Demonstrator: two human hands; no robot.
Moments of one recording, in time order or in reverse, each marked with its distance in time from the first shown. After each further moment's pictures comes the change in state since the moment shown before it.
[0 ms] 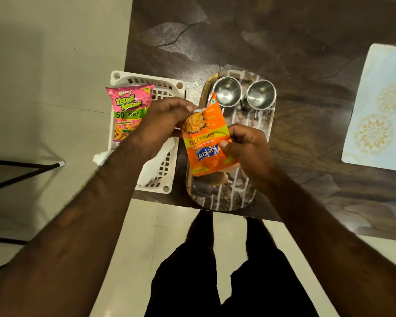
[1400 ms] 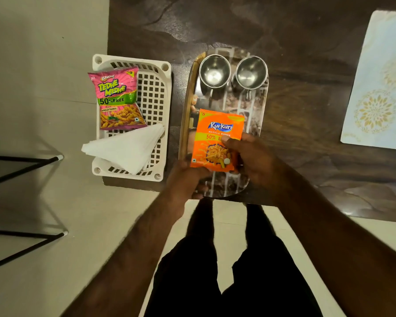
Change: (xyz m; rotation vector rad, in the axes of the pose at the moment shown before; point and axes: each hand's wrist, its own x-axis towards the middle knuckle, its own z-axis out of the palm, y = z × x) left_hand -0.092 -0.063 0.091 -0.189 0.063 -0.547; right_hand 0.000 0.064 -0.021 0.209 0.061 0.483
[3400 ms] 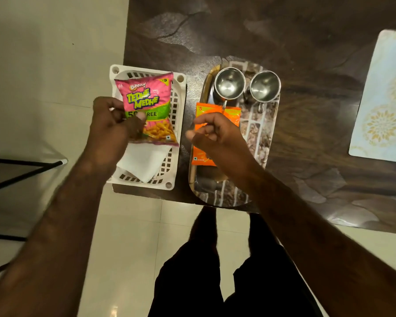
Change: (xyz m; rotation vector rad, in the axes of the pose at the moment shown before) left_hand 0.017 0.087 -0.137 0.064 0.300 0.607; right_hand -0.032 -0.047 0.081 -0.261 -0.104 -0.489
